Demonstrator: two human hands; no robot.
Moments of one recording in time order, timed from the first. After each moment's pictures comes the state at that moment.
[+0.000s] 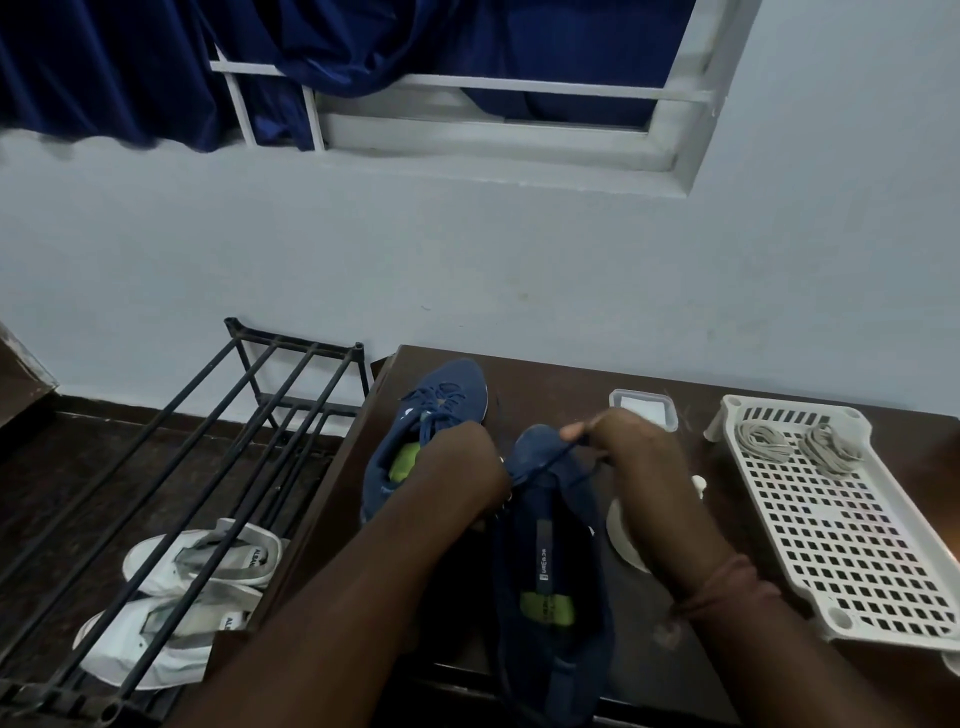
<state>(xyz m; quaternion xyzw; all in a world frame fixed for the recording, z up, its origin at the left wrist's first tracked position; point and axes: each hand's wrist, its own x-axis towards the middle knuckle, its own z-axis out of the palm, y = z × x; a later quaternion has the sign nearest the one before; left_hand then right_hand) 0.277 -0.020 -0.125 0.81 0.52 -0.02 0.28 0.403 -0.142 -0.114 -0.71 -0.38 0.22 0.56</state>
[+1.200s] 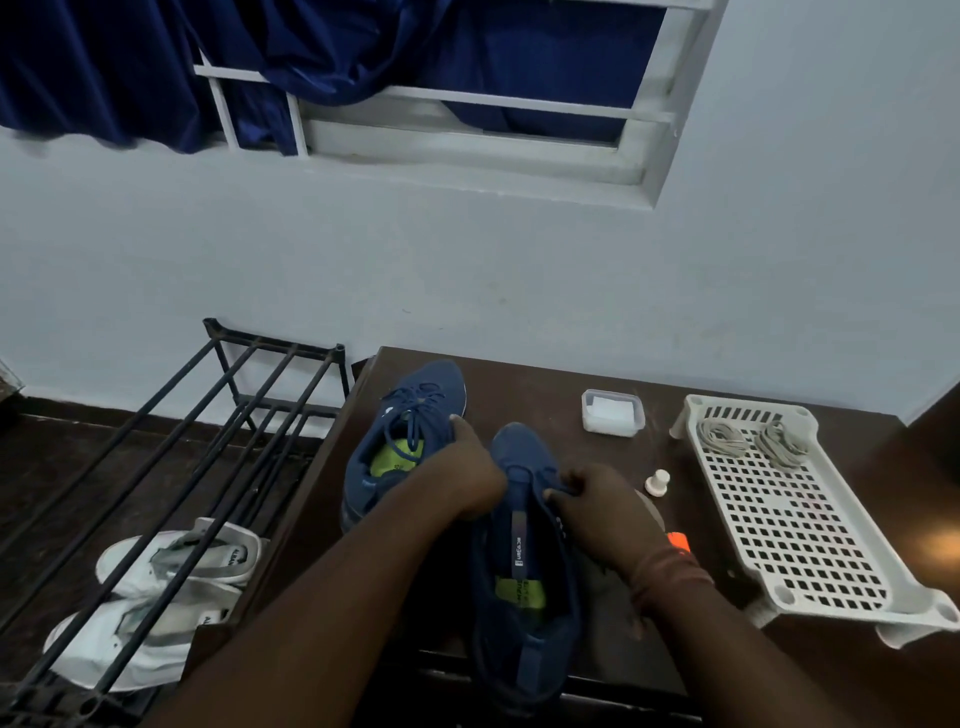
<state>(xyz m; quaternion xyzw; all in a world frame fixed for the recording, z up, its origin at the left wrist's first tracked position) 0.280 -0.054 -0.108 0.80 0.51 -0.03 0.32 0.411 -0.157 -0.147 -0.86 -0.37 0.24 0.24</state>
